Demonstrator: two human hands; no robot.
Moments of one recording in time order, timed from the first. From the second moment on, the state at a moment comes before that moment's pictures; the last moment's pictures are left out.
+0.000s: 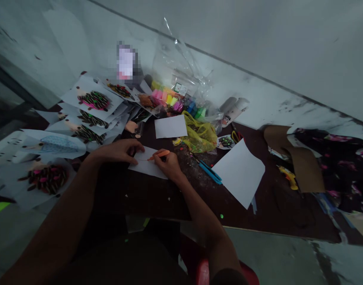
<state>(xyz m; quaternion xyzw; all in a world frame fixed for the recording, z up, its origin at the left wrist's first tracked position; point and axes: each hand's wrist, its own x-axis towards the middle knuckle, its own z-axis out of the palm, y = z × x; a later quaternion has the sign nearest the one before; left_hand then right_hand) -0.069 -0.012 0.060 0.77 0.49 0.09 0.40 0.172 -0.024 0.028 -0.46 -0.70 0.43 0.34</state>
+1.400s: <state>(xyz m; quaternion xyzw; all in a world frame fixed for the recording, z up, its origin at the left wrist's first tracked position) -0.050 -0.023 0.055 0.81 0.50 0.10 0.31 0.170 -0.023 0.030 -0.47 -0.67 0.46 0.35</state>
